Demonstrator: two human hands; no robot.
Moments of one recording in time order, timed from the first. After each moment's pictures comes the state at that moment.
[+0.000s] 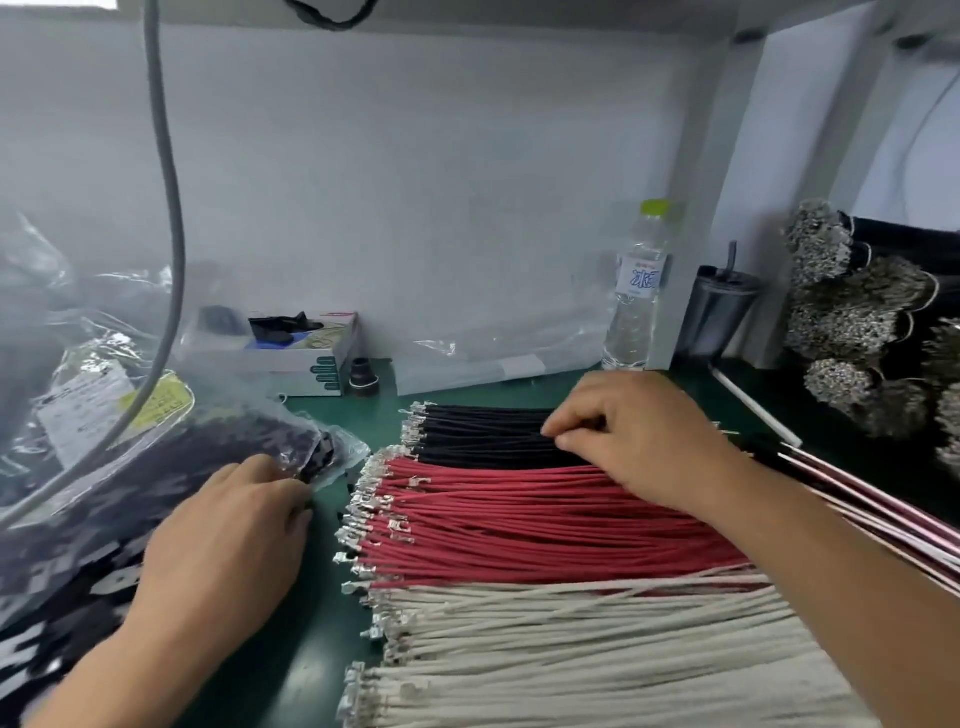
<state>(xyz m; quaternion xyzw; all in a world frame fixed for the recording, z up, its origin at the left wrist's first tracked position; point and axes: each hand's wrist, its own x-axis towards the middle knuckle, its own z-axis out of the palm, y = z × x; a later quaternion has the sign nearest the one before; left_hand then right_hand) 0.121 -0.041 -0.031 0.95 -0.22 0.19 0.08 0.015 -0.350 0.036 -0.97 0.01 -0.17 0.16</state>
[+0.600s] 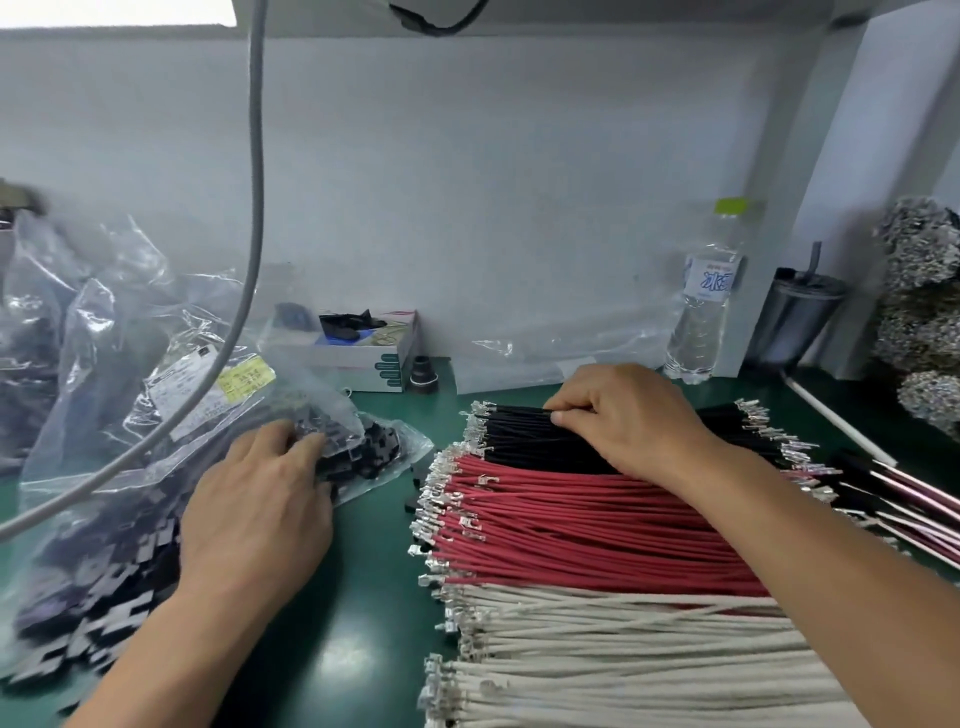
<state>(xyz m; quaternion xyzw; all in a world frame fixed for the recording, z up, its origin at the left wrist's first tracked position) 0.141 -0.018 -0.029 0.97 -0.12 0.23 0.01 0.080 -0.326 0.018 -0.97 0.00 -0.19 0.14</state>
